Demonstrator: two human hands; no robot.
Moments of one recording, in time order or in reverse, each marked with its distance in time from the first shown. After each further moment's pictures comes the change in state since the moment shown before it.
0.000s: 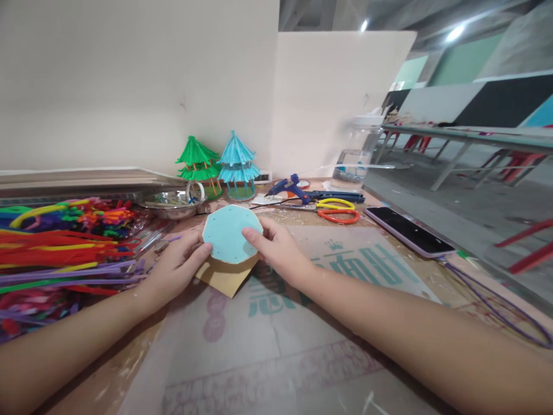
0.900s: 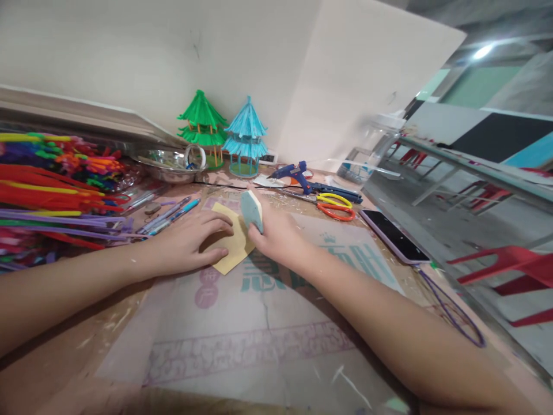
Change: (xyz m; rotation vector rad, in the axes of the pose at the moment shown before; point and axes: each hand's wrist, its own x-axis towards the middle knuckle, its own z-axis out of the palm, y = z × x) left_hand -0.001 -0.002 0.013 0.284 -0.319 0.178; right_hand 0.001 -0.004 -0.014 -1.091 -0.080 -0.297
